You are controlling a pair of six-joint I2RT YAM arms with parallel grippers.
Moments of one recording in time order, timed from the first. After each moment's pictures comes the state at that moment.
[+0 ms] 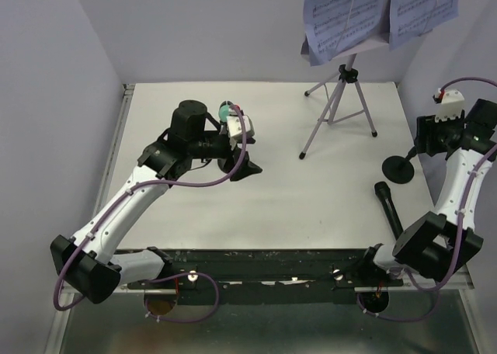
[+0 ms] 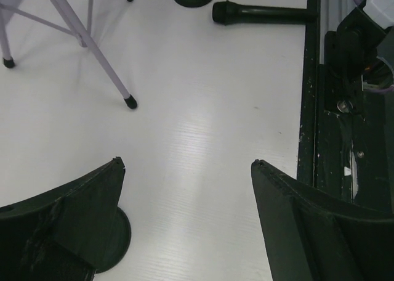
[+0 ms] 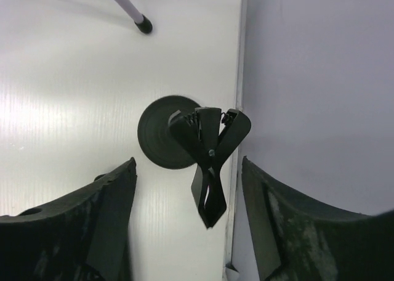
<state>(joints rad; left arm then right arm) -0.56 1.21 1.20 -0.41 0.78 0.32 -0.59 1.38 1.32 -0.70 -0.36 -0.60</state>
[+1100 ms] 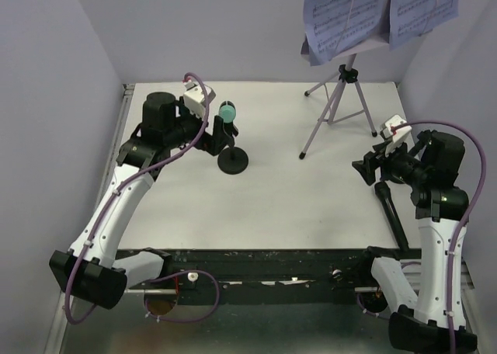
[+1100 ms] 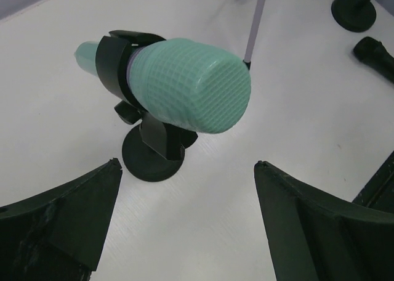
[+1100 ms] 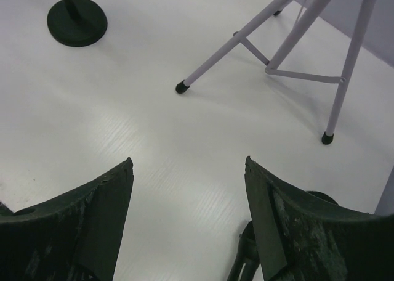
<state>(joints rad) -0.31 1.22 1.33 -0.56 0.48 0.05 -0.21 0.79 1.07 -0.78 -0.69 -0.52</state>
